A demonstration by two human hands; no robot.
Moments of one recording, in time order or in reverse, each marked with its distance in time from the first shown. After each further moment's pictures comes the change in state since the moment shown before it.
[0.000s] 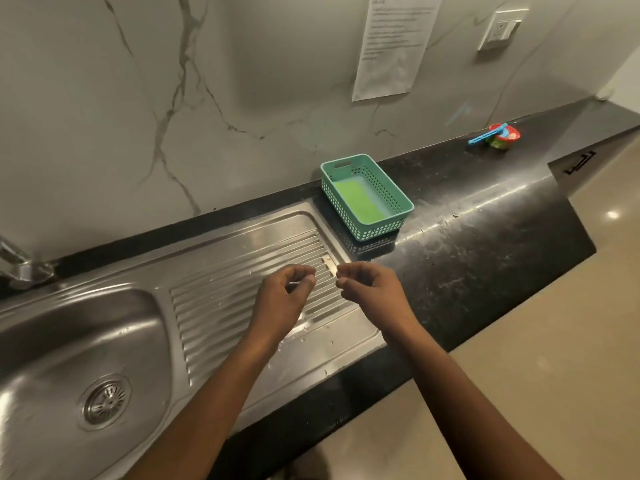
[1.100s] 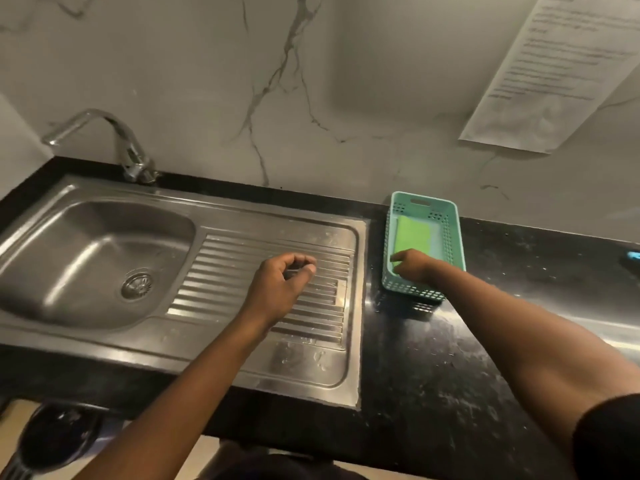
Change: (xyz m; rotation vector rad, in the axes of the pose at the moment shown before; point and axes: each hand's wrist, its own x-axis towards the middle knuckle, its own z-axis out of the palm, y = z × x) left_hand 0.045 0.032 0.089 -0.026 0.505 -0.082; right_hand 0.314 0.006 -0.080 -1.183 -0.657 -0.048
